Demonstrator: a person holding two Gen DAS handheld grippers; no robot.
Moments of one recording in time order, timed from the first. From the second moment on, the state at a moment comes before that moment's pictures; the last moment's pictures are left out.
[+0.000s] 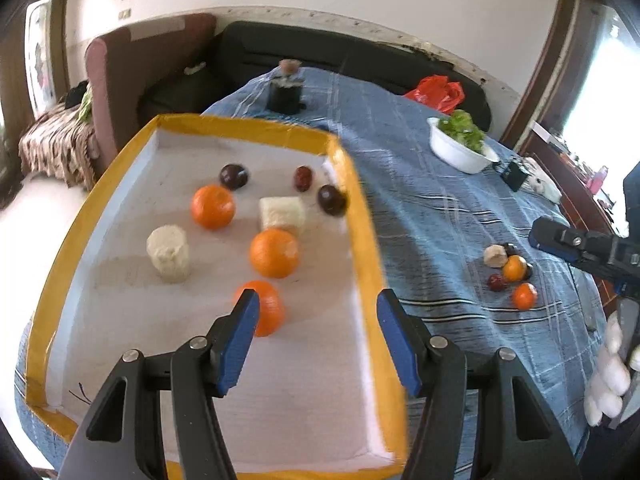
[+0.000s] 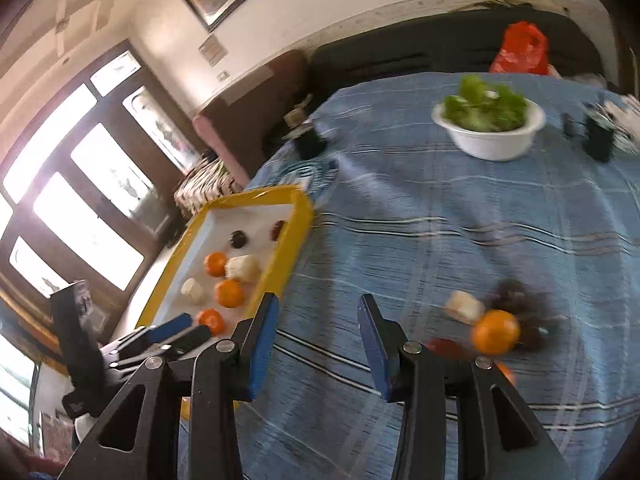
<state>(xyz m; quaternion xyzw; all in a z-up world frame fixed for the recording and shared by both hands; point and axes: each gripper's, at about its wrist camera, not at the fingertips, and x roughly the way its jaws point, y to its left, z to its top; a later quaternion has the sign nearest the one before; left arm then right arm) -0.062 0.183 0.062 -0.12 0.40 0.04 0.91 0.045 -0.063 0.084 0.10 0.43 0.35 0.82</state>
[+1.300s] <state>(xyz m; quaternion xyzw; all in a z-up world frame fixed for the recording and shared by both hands) 0.039 -0.002 0.008 -0.01 0.42 -0.14 0.90 0.060 -0.170 0.054 0.22 0.43 0.30 0.82</state>
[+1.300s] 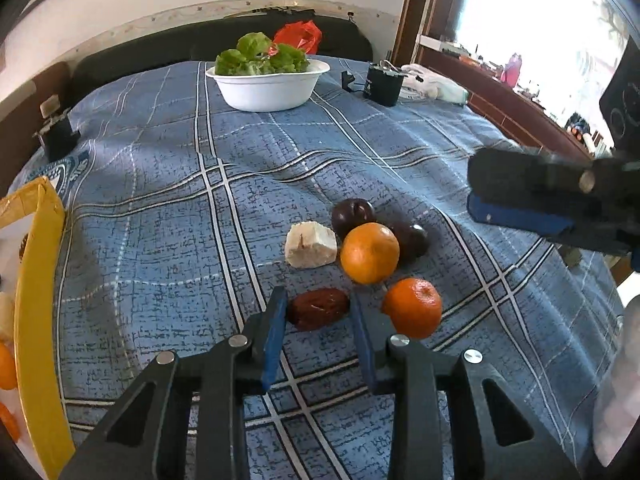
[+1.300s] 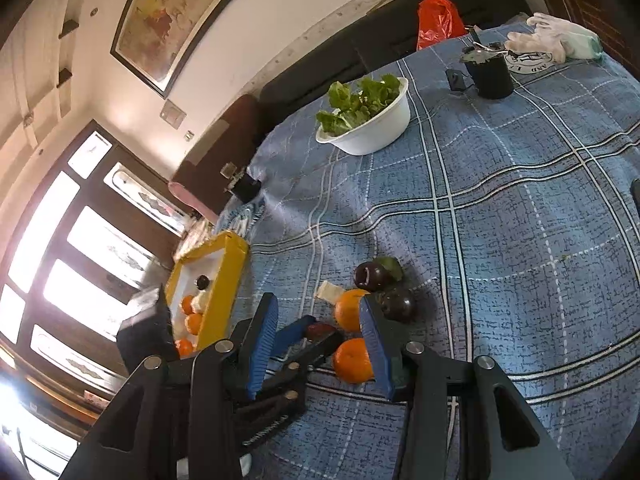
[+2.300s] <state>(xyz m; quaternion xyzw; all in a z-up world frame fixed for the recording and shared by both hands) 0.029 0.037 0.029 -0.03 0.36 -0.04 0.93 0.044 -0.115 0.041 0.04 0.44 0.26 0.86</state>
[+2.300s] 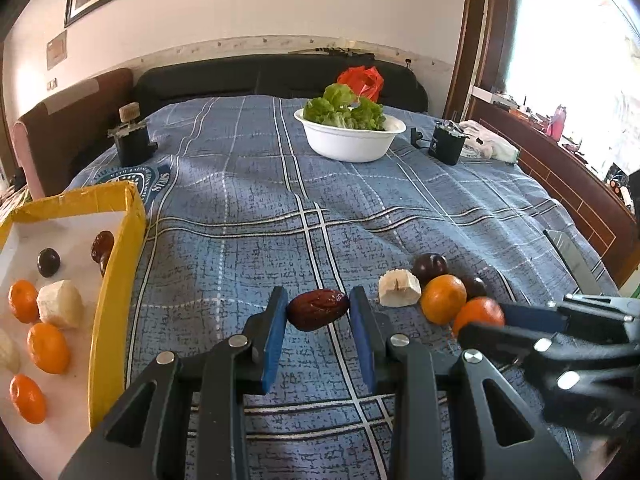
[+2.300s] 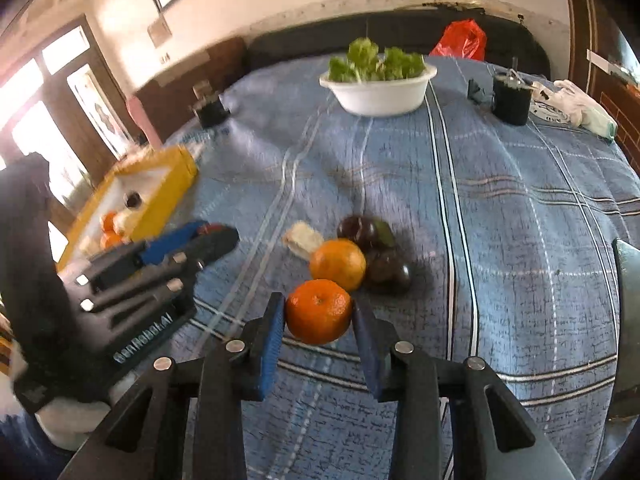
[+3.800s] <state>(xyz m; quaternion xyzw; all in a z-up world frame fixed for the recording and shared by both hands) -0.032 0.074 0.064 -0.08 0.33 -0.03 0.94 0.013 -0.097 0.064 0.02 0.36 0.31 0.88</state>
